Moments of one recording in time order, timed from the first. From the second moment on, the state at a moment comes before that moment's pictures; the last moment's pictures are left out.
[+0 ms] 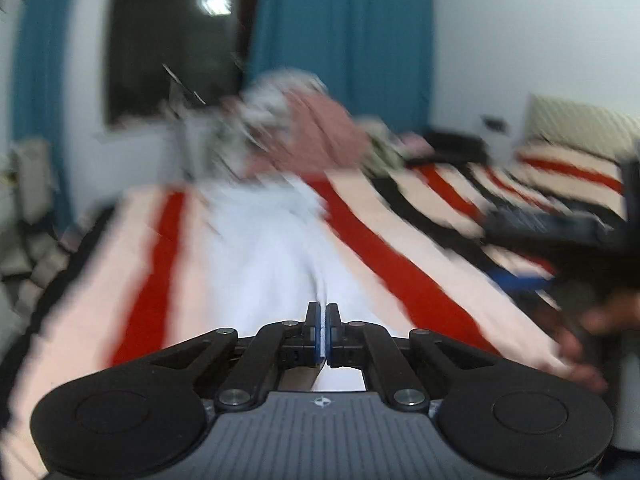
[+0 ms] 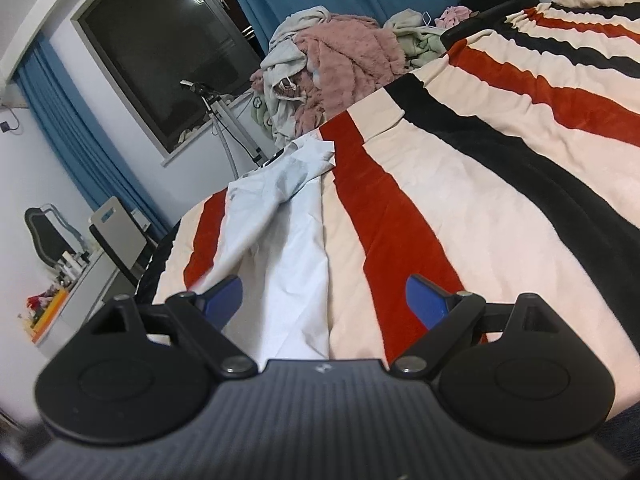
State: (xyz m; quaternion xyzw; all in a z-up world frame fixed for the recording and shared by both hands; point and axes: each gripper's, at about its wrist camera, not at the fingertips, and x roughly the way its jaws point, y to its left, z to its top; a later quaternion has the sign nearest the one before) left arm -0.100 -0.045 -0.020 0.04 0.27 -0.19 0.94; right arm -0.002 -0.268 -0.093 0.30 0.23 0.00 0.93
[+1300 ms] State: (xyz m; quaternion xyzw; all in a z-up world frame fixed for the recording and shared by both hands) left arm -0.020 0.154 -0.089 -0.39 0.45 -0.15 0.79; right arm -0.002 -0.246 -0.157 0.47 0.37 0.05 0.80
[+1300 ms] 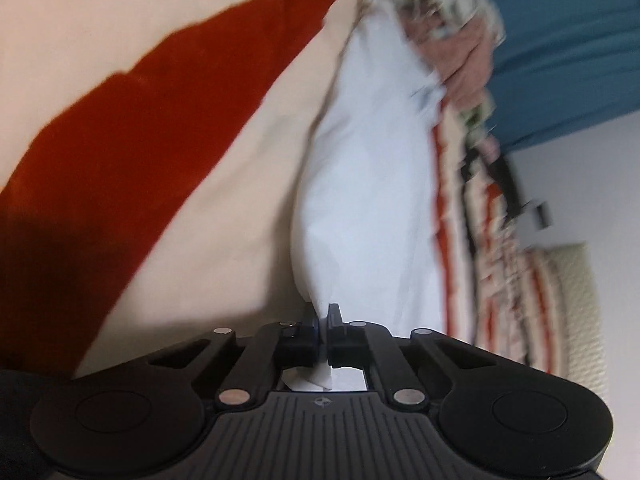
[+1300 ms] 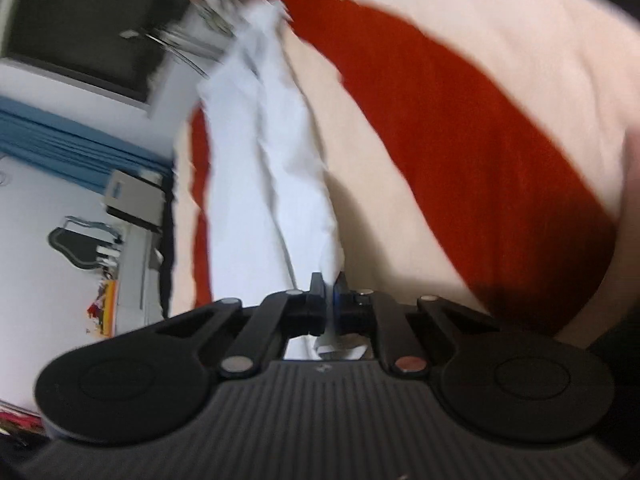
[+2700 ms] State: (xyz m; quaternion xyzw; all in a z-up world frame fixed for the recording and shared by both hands) left arm 0.241 0.089 -0.037 -0.32 0.35 -0.13 0.87; right arm 0.219 -0.284 -0.128 0.46 0.27 0.03 0.84
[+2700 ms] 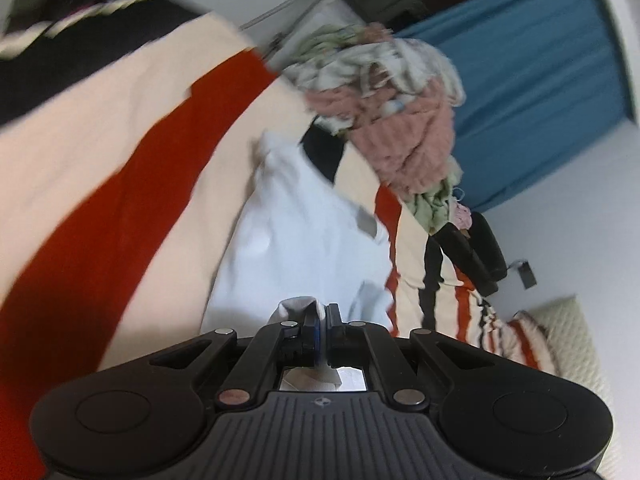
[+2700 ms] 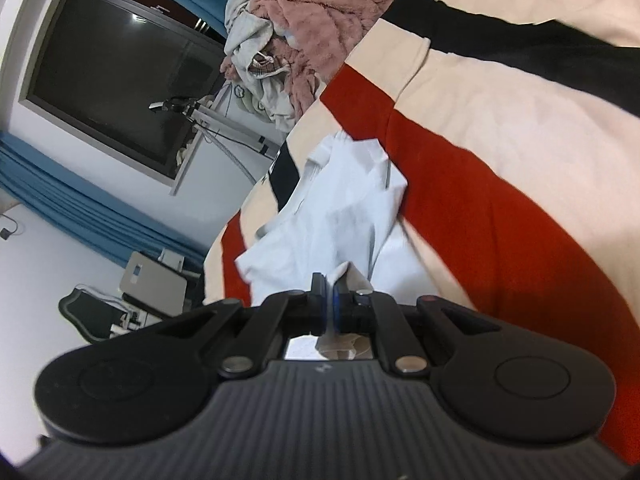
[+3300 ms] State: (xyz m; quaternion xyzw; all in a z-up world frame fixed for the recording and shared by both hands) left arm 0.284 0.051 -0.082 -0.15 0.34 -0.10 0.92; right arm 0.267 -0.264 -0.141 0.28 0.28 0.04 0.92
